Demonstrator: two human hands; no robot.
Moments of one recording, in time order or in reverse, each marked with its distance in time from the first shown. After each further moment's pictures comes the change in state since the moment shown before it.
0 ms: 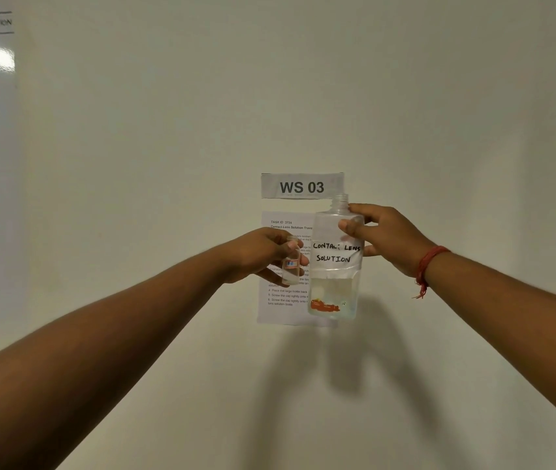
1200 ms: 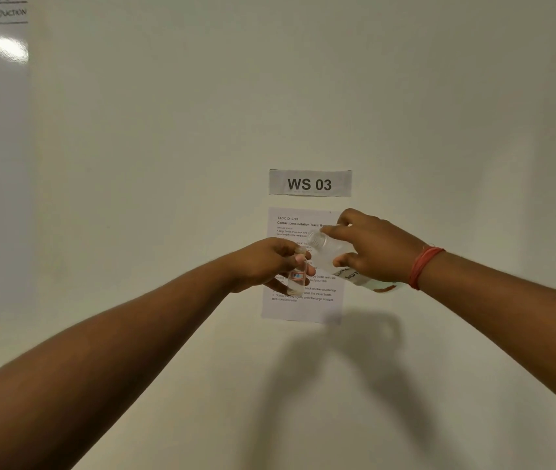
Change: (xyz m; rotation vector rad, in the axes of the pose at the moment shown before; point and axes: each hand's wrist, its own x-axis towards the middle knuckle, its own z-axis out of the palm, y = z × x) left_hand -0.010 -0.022 0.008 -0.042 -0.043 0.040; right_hand -0.006 -0.010 0.021 -1.124 -0.186 -0.407
